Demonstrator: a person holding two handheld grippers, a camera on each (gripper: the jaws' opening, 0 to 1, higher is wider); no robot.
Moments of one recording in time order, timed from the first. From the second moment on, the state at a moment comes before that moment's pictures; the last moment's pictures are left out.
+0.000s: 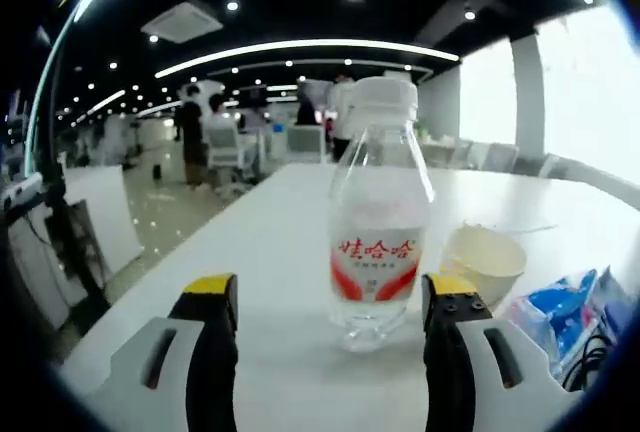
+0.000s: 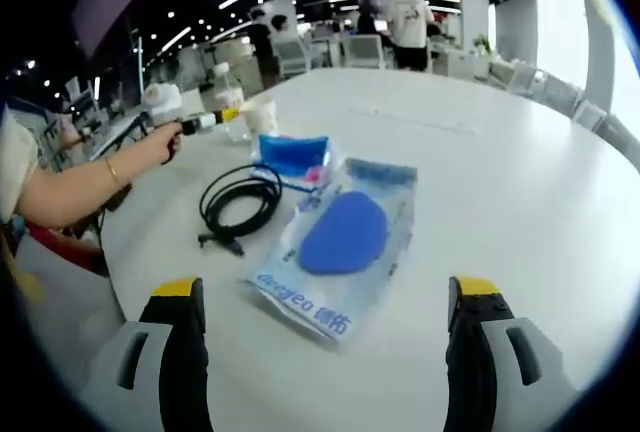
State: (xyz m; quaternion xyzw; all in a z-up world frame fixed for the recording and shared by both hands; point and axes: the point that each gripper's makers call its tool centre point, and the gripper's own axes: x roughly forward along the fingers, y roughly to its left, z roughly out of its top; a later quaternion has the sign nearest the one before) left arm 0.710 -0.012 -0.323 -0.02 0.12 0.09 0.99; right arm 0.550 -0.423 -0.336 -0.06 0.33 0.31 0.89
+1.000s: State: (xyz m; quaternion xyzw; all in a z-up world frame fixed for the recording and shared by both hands) left arm 0.641 -0.100 -0.270 -0.03 0.14 -0.08 0.99; right arm 0.567 -0.427 -0.289 -0.01 0.28 0.33 0.90
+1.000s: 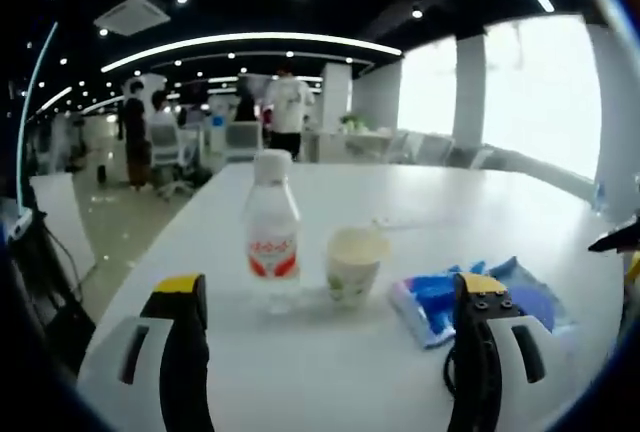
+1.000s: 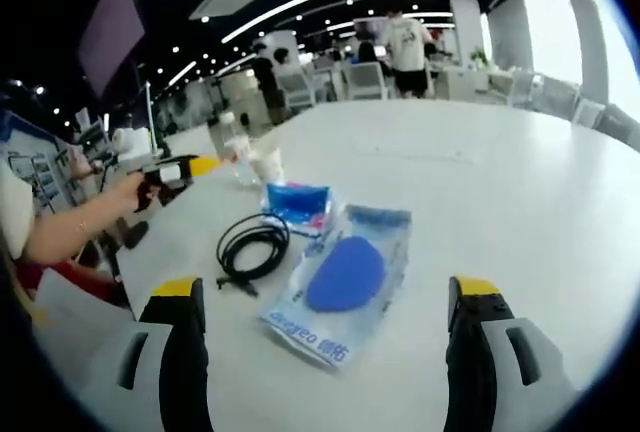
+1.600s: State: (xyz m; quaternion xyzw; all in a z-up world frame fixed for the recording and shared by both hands) left arm 0.578 -0.181 -0.250 0.01 0.16 -0.22 0.96; right arm 0.571 -0.414 -0.288 0.00 0.27 0.35 0.90
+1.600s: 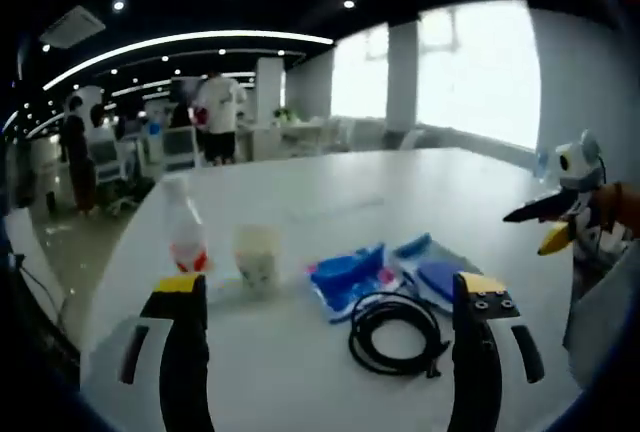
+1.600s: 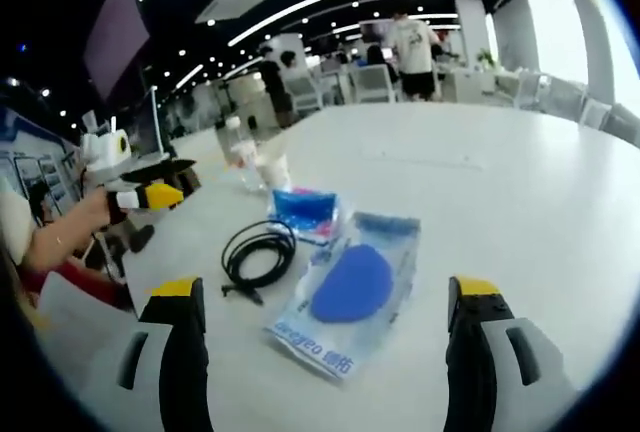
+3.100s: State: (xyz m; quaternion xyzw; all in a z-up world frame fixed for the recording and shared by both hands) left arm 0.522 -0.235 -0.241 0.01 0.18 -0.29 0.94; right arm 0.659 -0.334 -0.310 0.02 0.22 0.36 0.91
